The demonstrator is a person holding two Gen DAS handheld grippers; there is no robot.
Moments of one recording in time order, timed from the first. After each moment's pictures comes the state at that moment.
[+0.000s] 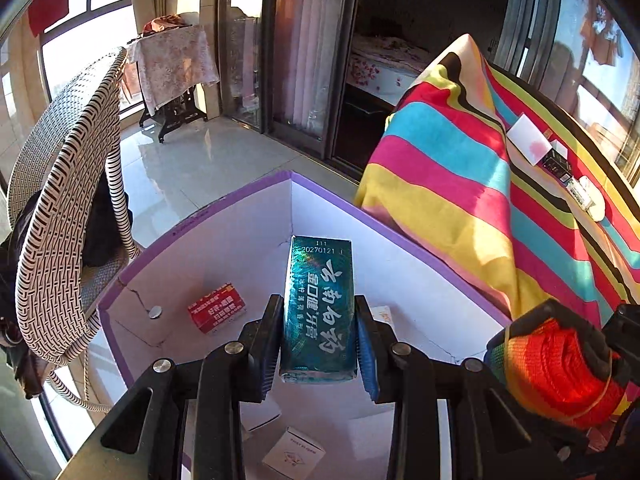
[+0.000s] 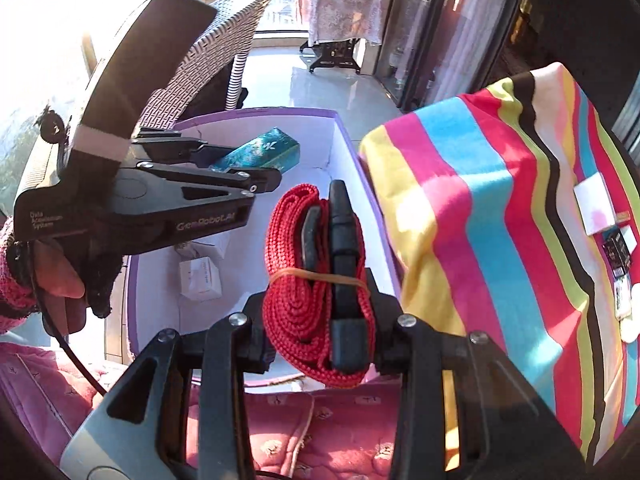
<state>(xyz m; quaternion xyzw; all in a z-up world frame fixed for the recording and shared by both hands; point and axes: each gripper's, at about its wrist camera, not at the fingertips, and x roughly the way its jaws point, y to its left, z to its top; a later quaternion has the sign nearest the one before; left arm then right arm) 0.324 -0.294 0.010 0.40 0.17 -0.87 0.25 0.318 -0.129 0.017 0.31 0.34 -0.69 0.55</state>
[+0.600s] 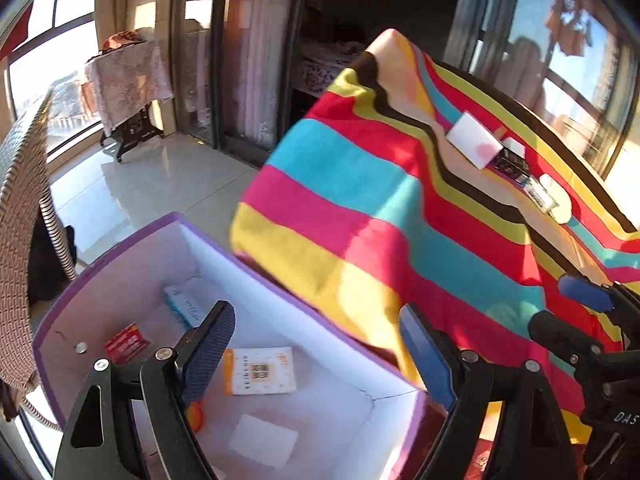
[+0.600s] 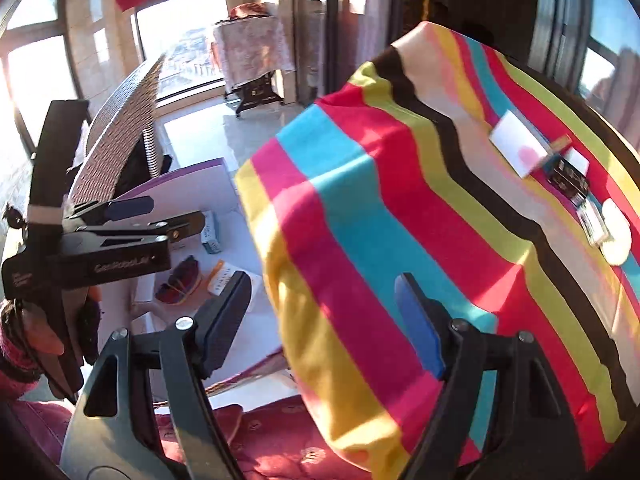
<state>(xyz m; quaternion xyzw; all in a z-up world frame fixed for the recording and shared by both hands) 0.235 -0.221 0.025 0.39 0.16 -0.90 0.16 0.192 -0.040 0.040 0.36 0.17 -0.82 0.41</state>
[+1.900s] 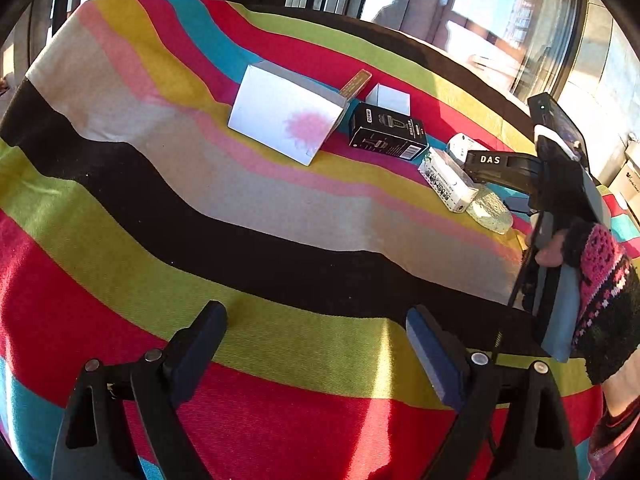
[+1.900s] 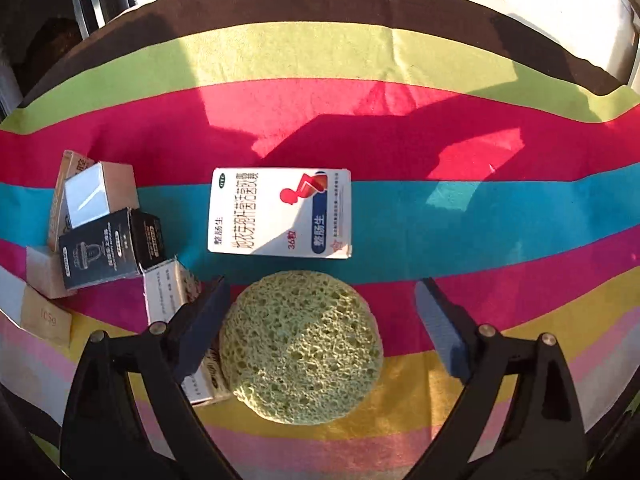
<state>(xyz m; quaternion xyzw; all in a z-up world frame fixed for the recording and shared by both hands) 0.006 -0.087 0.005 0.42 0.11 -0.90 0.00 -0.165 0.105 0.000 0.44 -0.03 -0.90 -0.01</state>
